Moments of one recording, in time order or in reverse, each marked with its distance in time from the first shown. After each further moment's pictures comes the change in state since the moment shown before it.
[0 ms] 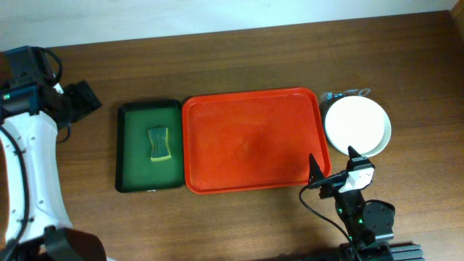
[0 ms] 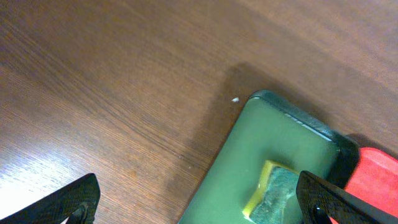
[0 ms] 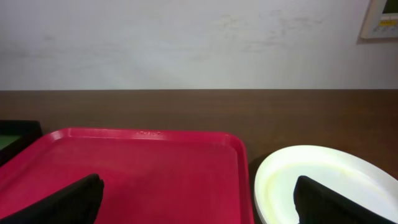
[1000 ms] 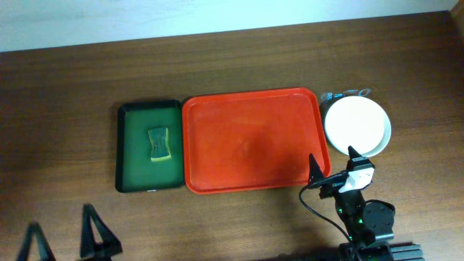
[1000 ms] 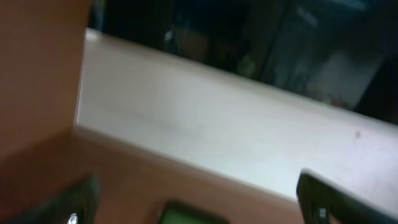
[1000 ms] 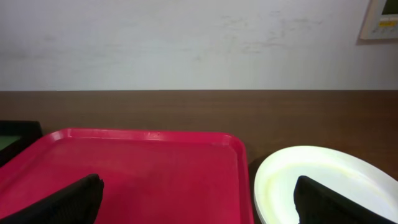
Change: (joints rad) left arm -0.168 -1.622 -0.830 0.450 -0.048 -0.010; right arm 0.000 -0.002 0.000 0.000 0.000 -0.001
